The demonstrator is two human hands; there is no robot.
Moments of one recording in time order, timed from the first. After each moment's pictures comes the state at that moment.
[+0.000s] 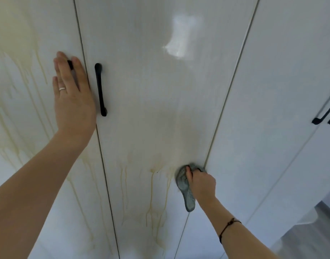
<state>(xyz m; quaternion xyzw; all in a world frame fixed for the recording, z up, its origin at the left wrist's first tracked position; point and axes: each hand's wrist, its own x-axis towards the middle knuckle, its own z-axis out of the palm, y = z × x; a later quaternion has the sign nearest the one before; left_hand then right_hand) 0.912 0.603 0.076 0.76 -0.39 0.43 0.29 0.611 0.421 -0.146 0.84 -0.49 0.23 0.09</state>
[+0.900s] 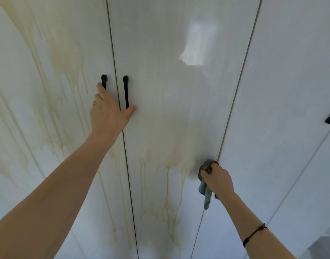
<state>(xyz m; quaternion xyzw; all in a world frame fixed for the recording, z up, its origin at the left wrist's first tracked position) 0.882 0.623 0.081 0.84 -0.32 0.25 0.36 0.586 0.447 -0.101 0.79 -0.53 0.22 -0.23</state>
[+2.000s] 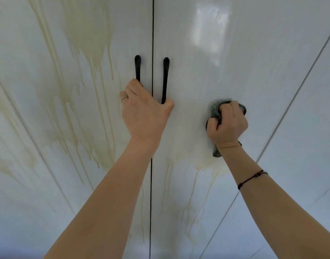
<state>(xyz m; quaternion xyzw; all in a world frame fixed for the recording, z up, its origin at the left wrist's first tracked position) 0.896 0.600 0.060 0.78 -0.27 0.33 0.45 0.751 0.438 0.009 0.69 -0.18 0.68 0.16</state>
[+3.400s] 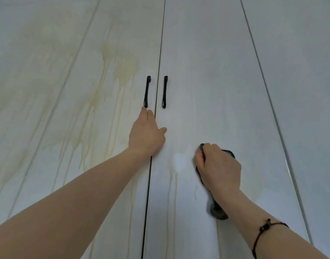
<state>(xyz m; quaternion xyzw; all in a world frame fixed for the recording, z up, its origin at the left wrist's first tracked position) 0.928 0.581 -0.076 0.67 -0.40 0.48 0.41 0.777 0.446 -0.160 0.65 -0.25 0.68 0.23</state>
